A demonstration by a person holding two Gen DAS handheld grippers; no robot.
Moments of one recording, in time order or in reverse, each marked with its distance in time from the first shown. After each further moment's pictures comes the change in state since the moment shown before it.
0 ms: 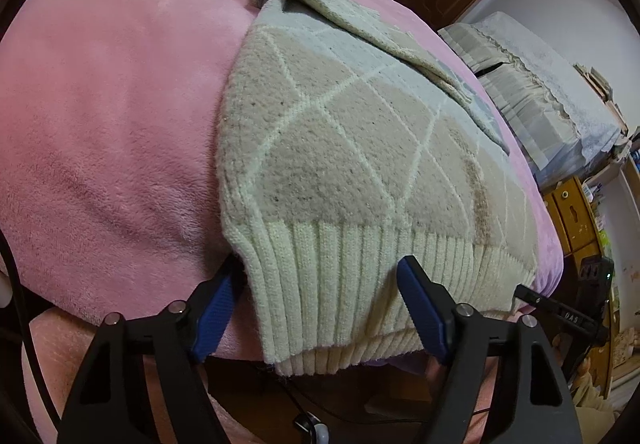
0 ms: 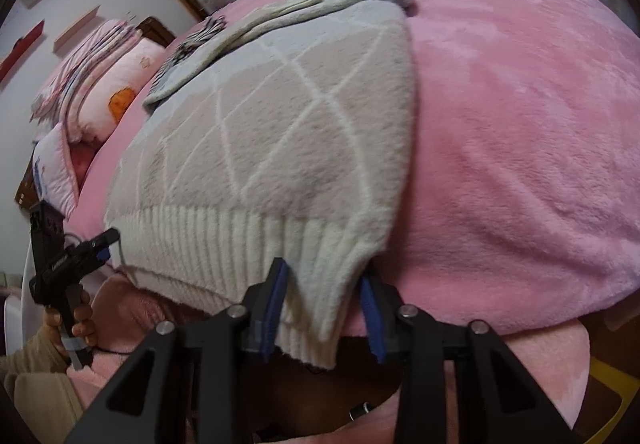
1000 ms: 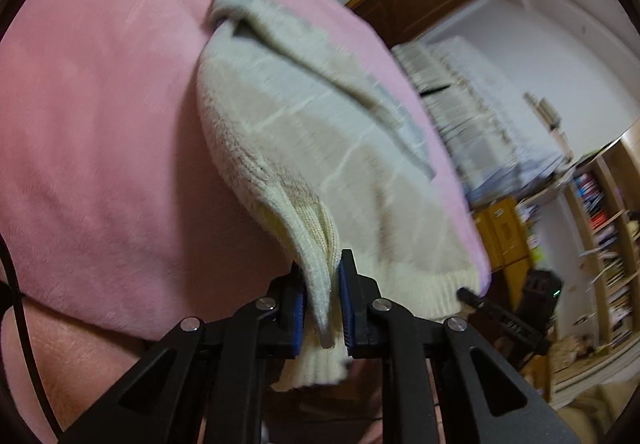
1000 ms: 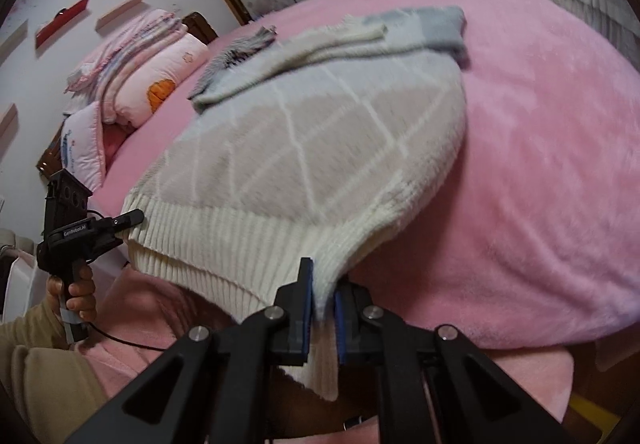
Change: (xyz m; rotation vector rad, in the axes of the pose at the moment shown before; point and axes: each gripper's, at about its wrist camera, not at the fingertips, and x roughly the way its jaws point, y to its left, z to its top) left arm -0.037 -0.013 0.018 -0.070 -0.029 -0.281; right arm -0.041 0.037 0.011 -0.124 -0.099 0.080
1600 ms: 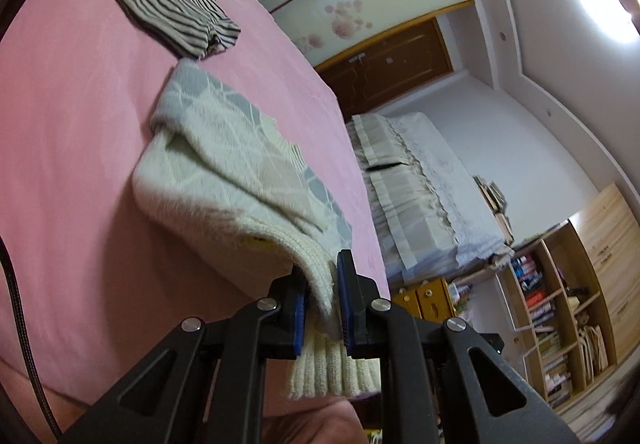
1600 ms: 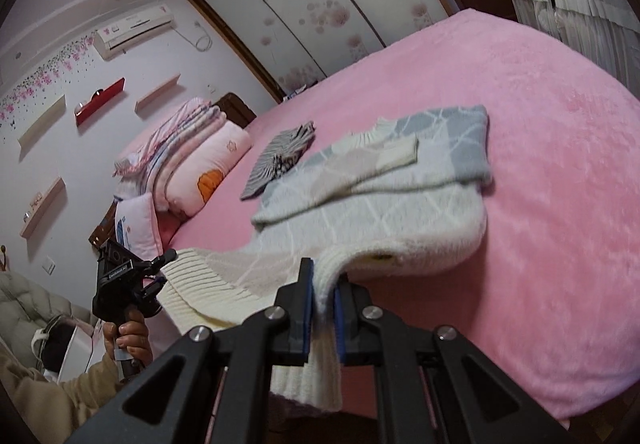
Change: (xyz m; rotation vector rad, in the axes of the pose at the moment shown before) left arm -0.032 -0.034 0.099 -0.137 -0.196 -0.180; right arm -0.055 -0.014 0.094 0.103 -0.248 0.177
